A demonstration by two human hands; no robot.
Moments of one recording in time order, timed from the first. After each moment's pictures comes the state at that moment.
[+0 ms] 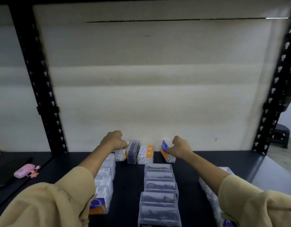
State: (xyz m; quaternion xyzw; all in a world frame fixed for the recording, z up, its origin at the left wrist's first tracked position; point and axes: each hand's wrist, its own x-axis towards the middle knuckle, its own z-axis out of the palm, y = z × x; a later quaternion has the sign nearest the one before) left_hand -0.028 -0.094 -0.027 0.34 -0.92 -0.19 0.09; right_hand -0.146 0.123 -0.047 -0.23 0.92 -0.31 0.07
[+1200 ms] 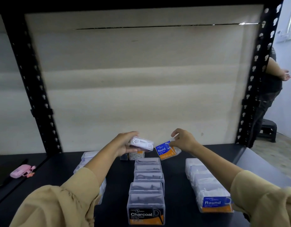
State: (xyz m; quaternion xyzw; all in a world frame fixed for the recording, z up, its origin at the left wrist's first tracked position) left_hand -0.025 -0.009 -0.018 0.27 -0.65 -0.70 0.10; right_hand -0.155 0.186 -0.036 -0.26 0.86 -0.43 0.06
